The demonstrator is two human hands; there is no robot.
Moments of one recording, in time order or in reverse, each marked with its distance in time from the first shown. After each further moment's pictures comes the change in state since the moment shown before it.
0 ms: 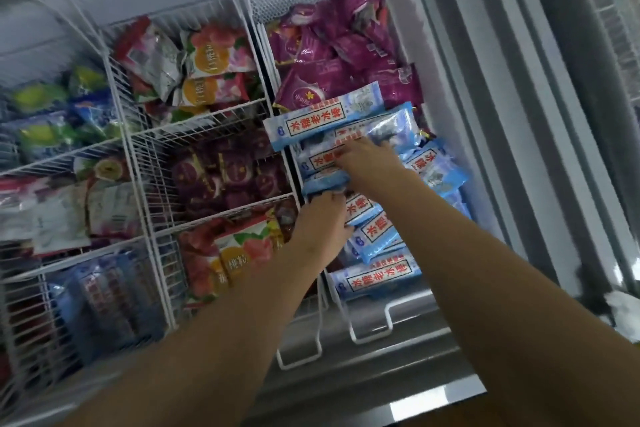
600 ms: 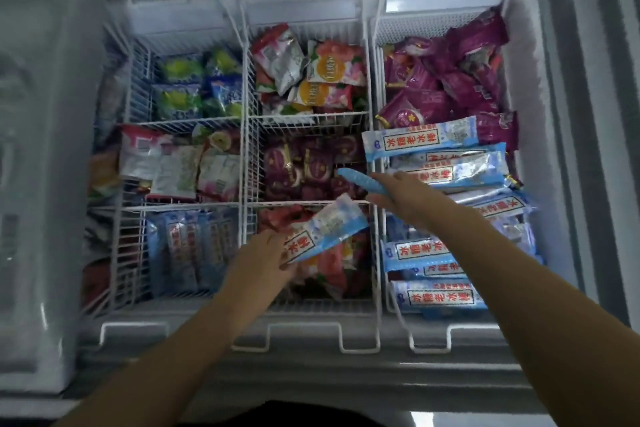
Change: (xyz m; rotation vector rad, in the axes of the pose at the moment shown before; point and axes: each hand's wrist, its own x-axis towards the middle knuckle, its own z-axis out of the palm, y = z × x) left_hand -0.178 -0.144 -0.052 -0.216 0.074 -0.377; right_hand -0.002 -0.073 -0.026 0.397 -0.087 -0.189
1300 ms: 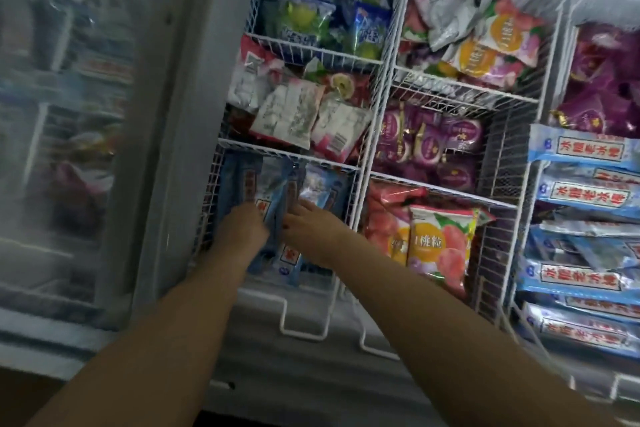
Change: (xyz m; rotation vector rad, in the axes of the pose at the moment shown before) left_hand 0.017 -0.262 0.032 -0.166 -0.173 -0.693; right_hand 0.117 -0.299 0.214 -0.682 -0.268 -0.688
